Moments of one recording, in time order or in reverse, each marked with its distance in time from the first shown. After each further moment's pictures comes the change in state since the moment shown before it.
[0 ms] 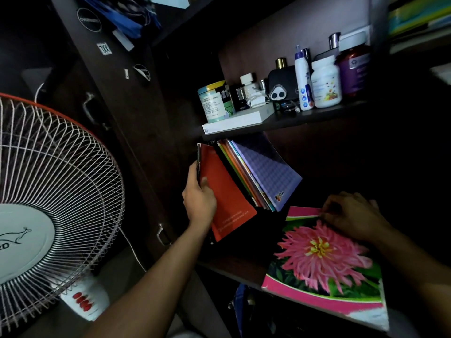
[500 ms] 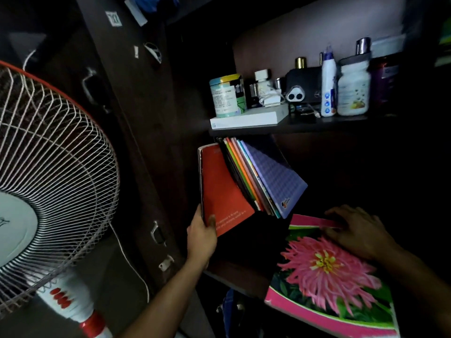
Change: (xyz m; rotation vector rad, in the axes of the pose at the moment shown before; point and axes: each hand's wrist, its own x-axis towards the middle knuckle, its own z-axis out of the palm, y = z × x) left_hand -0.045 -0.087 0.007 -0.023 -0.247 -0.214; right_hand 0.000 -0.006 0.000 -0.098 -0.086 -0.006
